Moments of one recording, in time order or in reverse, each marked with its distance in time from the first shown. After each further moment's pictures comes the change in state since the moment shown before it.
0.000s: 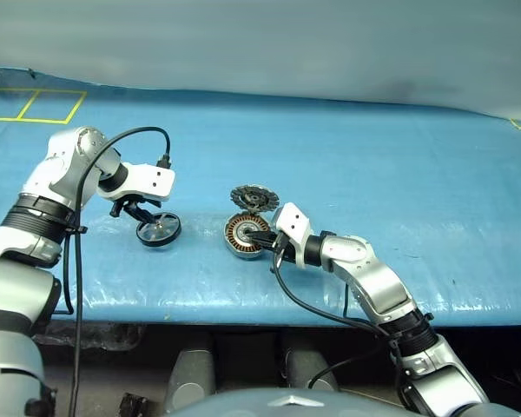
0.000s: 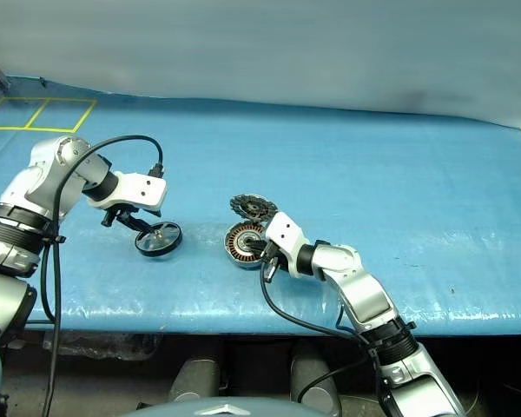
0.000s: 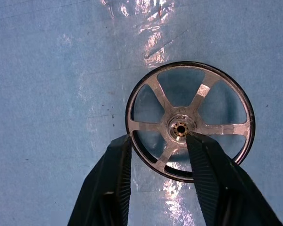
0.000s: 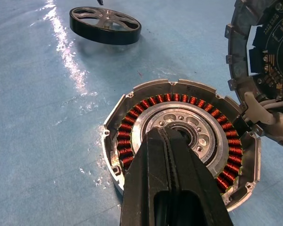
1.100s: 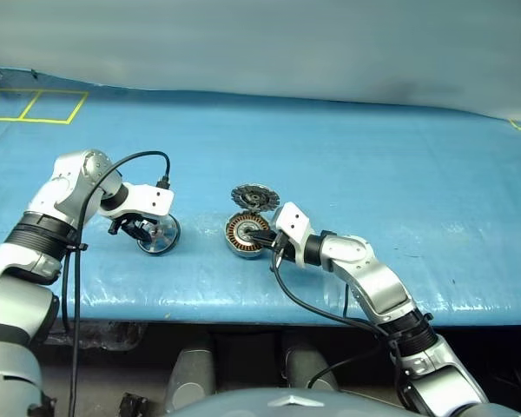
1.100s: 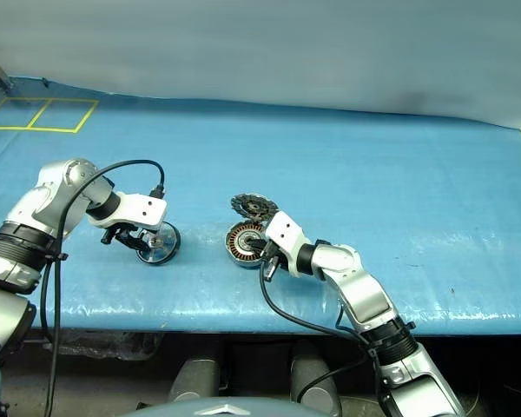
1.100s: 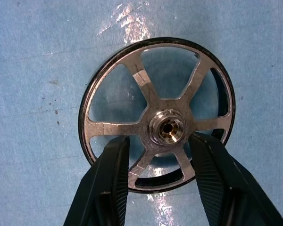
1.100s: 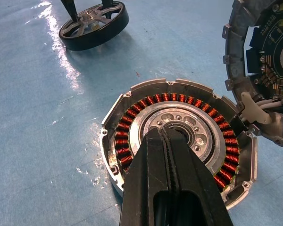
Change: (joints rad) left arm 0.101 0.002 -0.001 -0.029 0.030 0.003 0.012; right arm 0.000 0.003 0.000 0.000 -0.011 0.000 -0.013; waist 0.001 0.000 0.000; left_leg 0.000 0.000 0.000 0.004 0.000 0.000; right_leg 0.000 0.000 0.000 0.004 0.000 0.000
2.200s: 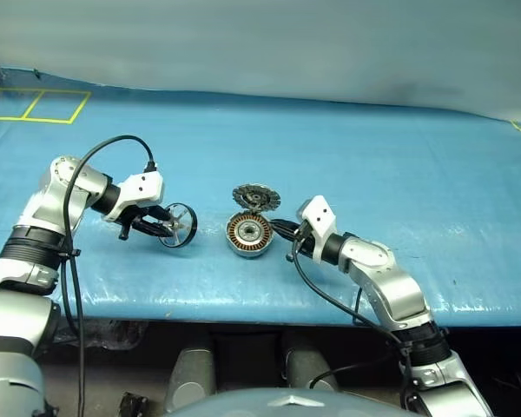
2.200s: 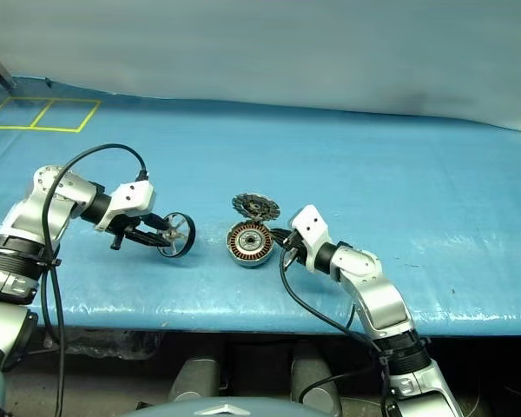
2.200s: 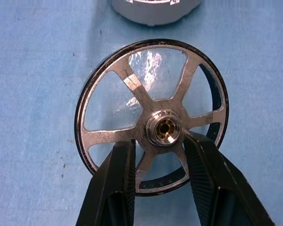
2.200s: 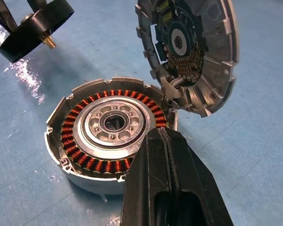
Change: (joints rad) left arm 0.095 -0.043 0.198 0.002 -0.352 0.099 -0.017; right arm 0.097 0.006 -0.155 -0.039 0.061 -0.001 -0.092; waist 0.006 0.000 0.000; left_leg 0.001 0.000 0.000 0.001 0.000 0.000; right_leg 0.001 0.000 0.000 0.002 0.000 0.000
